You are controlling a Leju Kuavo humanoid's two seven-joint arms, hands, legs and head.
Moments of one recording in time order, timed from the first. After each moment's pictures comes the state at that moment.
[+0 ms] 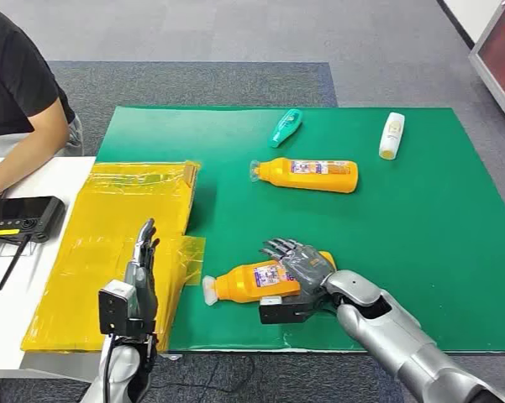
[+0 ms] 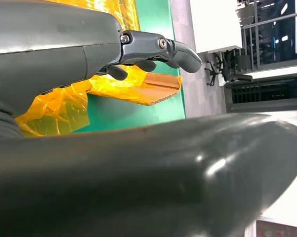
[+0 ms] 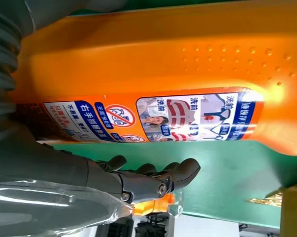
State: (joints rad) left arm -0.02 -0.14 -0.29 -1.34 -0.08 0.13 -0.63; right arm -0.49 -0.24 0.86 -0.99 0.90 0.00 -0.22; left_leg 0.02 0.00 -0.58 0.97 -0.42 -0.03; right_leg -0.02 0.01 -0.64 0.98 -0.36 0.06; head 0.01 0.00
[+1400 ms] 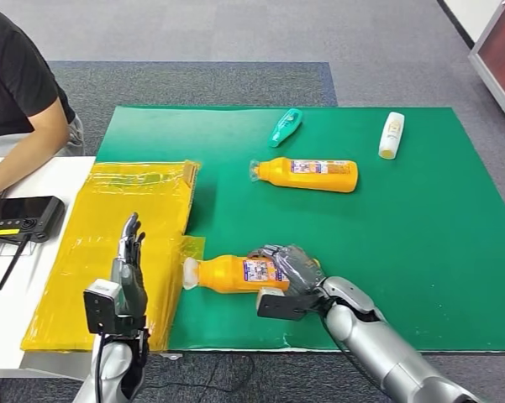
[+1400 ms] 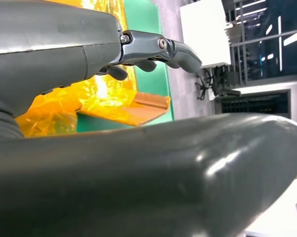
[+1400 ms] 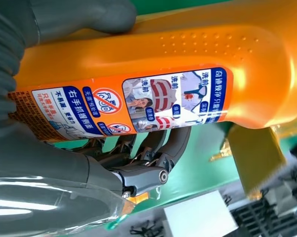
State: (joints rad) left arm -0.02 -0.14 -0.24 -1.38 -0.09 0.15 -0.65; right arm -0.42 -0.15 0.76 -0.97 0.60 -0.09 -0.43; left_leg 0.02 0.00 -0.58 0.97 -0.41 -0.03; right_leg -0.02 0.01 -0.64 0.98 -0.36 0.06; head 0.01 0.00
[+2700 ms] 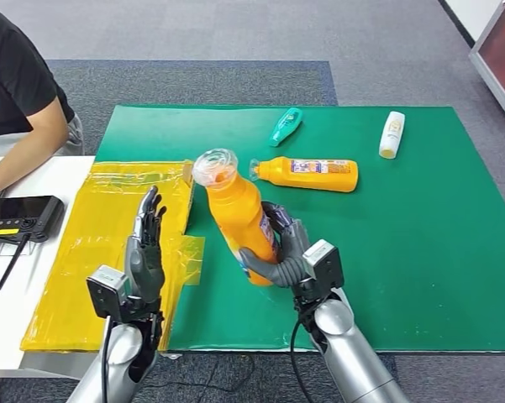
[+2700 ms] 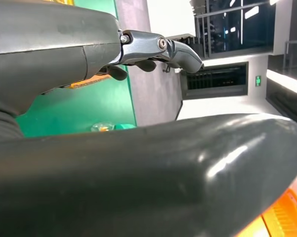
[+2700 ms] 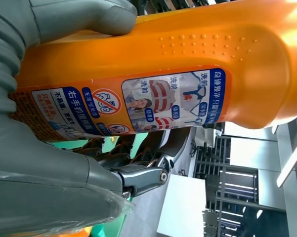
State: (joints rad) left arm -0.12 -0.11 -0.41 -1.44 0.00 0.14 -0.64; right arm -0.26 0.08 0.47 -1.25 0.04 0.10 -0.54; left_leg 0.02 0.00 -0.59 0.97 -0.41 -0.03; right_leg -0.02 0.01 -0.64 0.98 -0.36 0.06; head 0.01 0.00
